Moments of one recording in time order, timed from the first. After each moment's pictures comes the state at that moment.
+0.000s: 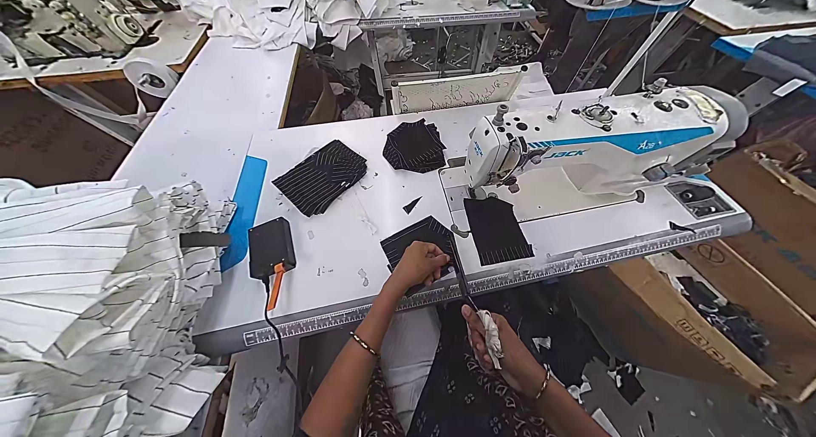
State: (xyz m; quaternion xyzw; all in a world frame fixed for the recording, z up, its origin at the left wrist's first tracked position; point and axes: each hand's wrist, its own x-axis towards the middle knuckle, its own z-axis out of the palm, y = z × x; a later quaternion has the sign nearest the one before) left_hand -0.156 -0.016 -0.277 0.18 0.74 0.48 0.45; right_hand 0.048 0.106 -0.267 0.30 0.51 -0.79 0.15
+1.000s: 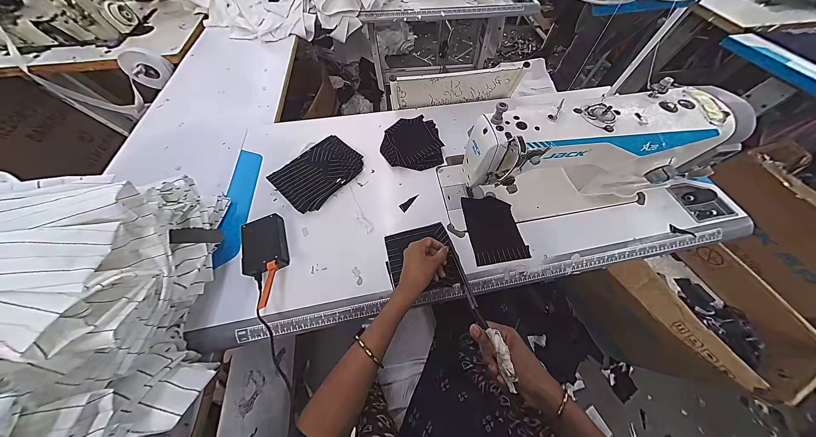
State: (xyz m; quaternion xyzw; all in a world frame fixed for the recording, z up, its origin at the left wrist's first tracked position) left_hand -0.132 0.005 -0.277 0.08 0.75 0.56 0.33; right_hand 0.073 0.129 -0.268 0.28 0.58 -0.74 0.18
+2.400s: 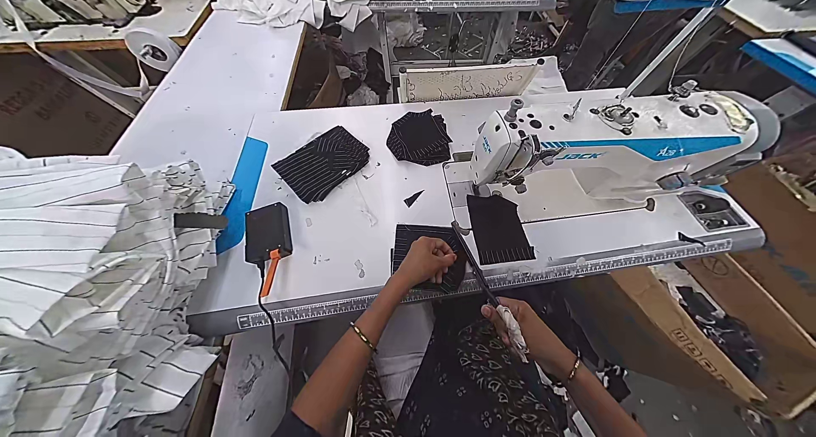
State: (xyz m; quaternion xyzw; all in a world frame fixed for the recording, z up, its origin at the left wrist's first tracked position) left_hand -0.148 -0.004 -0.272 0.19 0.72 0.48 0.45; right_hand 0.047 0.170 -0.260 0.25 0.64 -0.70 0.20
